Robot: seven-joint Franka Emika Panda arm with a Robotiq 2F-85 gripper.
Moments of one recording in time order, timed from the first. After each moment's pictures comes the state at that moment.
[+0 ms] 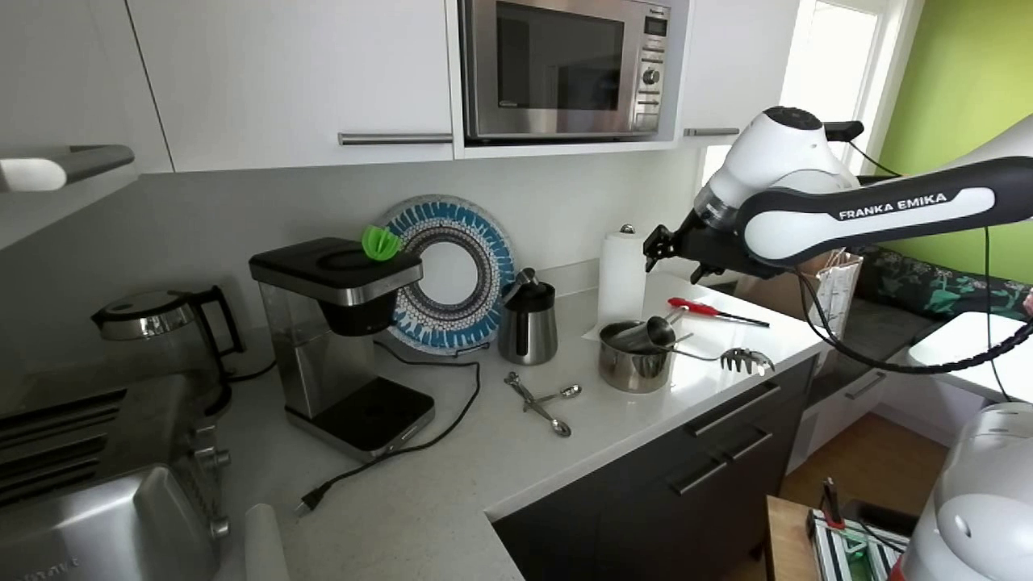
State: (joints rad) arm -0.45 -0.66 -0.12 -2.54 -0.33 2.48 0.87
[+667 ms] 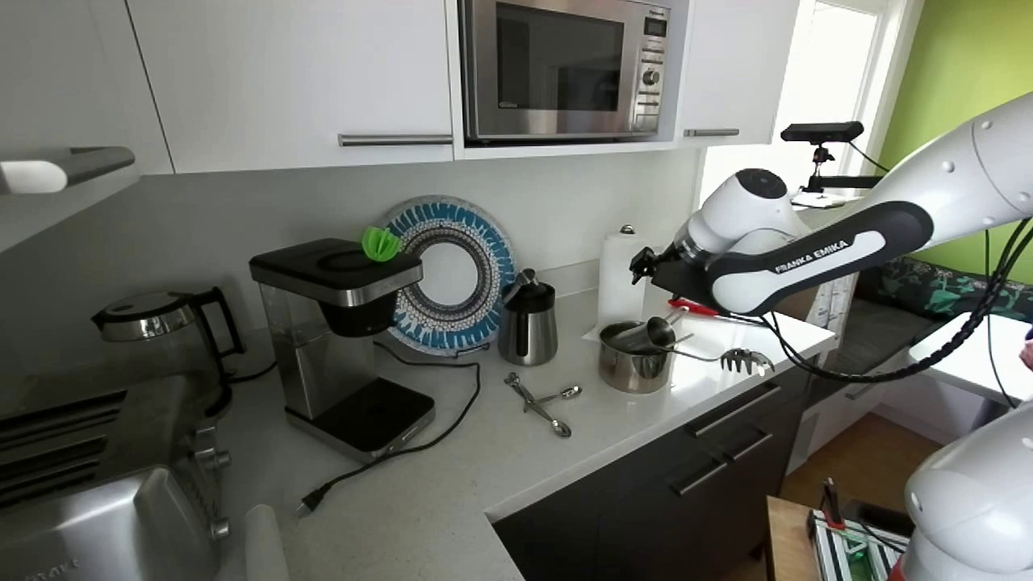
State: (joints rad) arm -0.74 -0.42 0.05 -2.59 -0.40 2.90 1.08
